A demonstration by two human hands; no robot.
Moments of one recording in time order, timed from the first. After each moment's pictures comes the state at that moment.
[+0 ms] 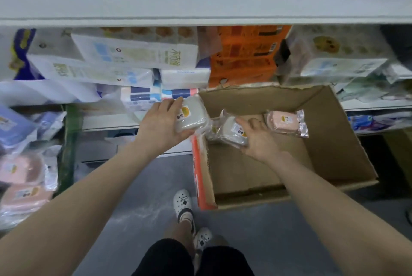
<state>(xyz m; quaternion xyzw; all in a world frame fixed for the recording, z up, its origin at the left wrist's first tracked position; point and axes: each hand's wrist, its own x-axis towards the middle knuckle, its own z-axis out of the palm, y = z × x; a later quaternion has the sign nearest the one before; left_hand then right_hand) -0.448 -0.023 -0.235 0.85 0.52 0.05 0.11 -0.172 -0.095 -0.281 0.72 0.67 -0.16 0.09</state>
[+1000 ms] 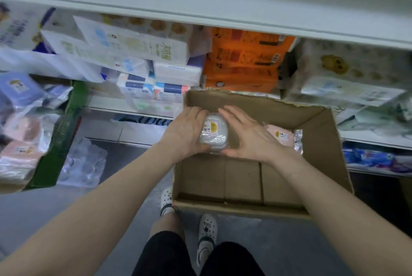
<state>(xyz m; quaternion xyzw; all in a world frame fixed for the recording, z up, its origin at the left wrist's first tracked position) -0.325 -0.067 -0.233 0.85 0.51 0.02 0.12 -0.107 -0.072 -0.242 0.49 0.85 -0.22 -0.03</state>
